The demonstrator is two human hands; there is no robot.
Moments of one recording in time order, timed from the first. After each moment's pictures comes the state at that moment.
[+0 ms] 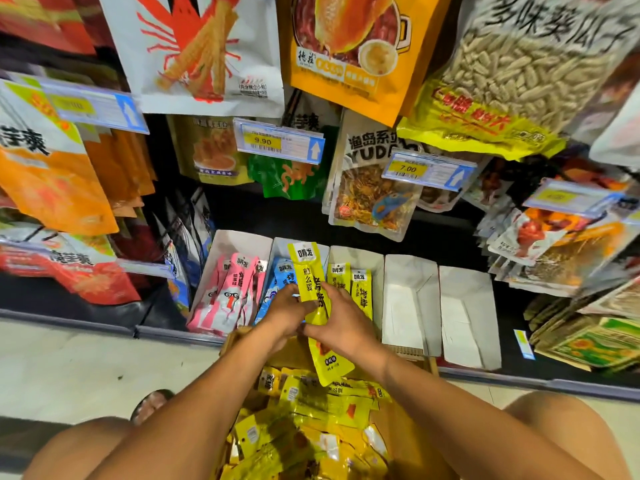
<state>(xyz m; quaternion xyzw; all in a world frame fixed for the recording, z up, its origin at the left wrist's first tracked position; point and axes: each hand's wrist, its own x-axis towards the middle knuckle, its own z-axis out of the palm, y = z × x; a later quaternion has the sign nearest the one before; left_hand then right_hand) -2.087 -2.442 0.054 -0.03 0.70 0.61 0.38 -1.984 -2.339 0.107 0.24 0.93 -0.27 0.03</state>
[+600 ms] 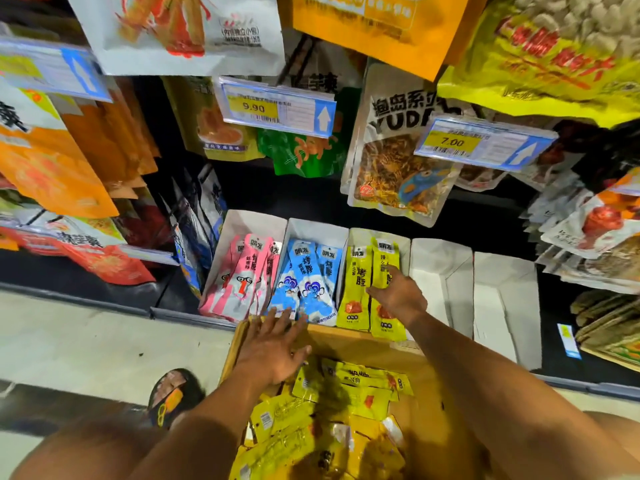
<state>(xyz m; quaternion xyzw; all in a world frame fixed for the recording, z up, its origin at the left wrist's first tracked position) -2.063 -2.509 0.001 0.33 0.90 -0.01 0.29 -2.021 -2.213 0.028 0.39 0.88 -0.24 0.07</state>
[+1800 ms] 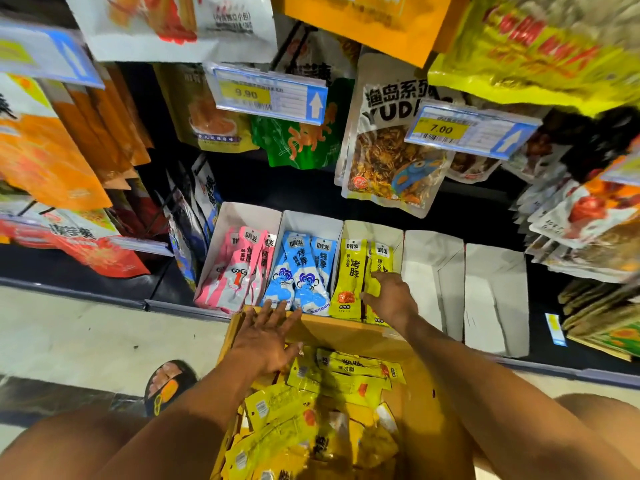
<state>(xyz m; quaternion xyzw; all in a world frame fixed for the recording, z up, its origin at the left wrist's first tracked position) -2.065 -2.511 0.006 0.35 0.88 -0.06 0.32 -1.994 -2.216 0.002 0.30 0.92 -0.24 0.08</state>
